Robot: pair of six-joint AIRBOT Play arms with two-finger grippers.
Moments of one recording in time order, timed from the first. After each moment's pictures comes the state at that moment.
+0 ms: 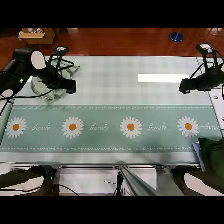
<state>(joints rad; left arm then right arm) -0.24 -1.40 1.34 1.53 -1.25 -1.52 -0.05 -1.20 1.22 -1.58 1.23 1.45</state>
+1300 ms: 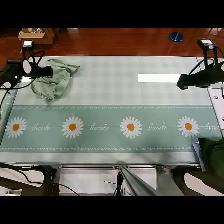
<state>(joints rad) 0.09 -1.67 1.36 1.71 -0.64 -1.65 -0.05 -1.20 1.22 -1.52 1.14 1.45</state>
